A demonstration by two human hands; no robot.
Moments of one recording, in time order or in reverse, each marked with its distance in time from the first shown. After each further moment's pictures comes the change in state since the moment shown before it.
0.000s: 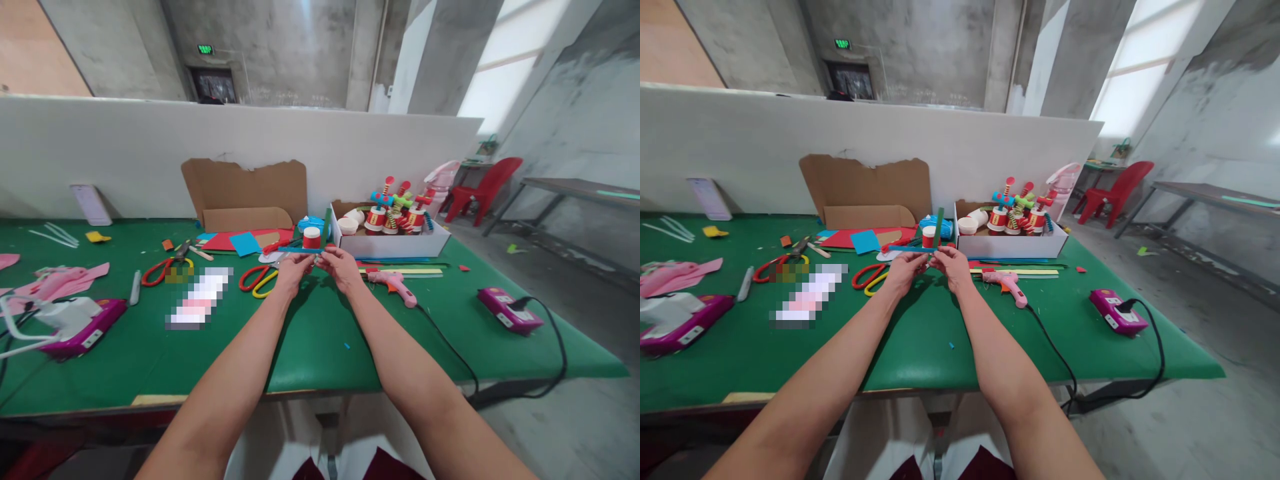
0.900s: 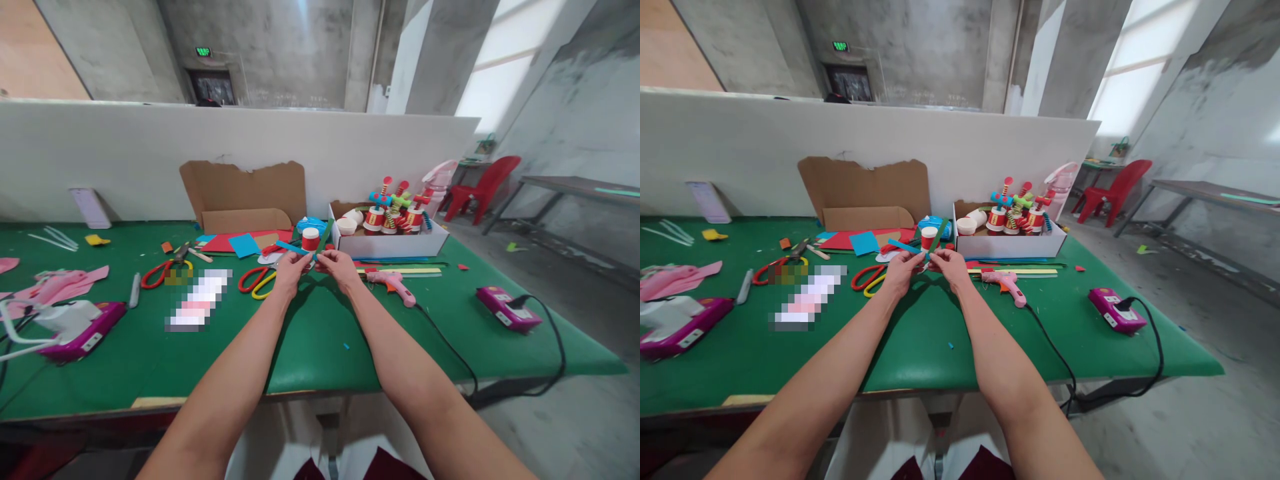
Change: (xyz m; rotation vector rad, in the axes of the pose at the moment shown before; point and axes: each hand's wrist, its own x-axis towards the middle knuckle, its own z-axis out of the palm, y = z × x) left_hand 0.000 -0.001 0.001 0.035 0.090 0.033; right_hand -0.002 -0.002 -0.001 -0.183 -0.084 -0.028
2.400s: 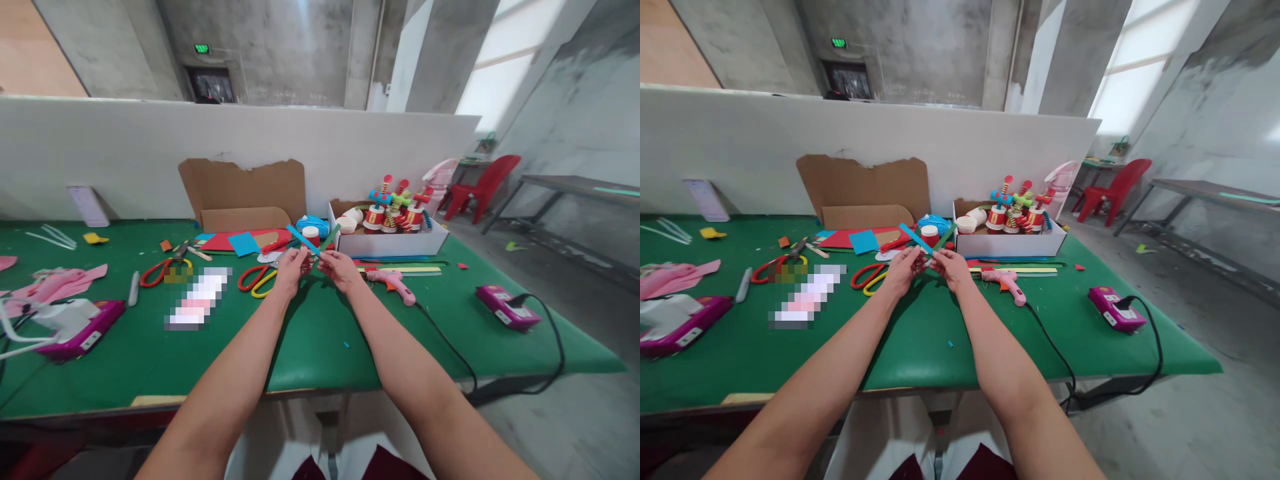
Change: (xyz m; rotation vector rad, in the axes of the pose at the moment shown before) left_hand -0.003 0.003 0.002 -0.080 -0.060 -0.078; right_hand 0.000 -0.001 -0.001 0.217 0.053 0.143
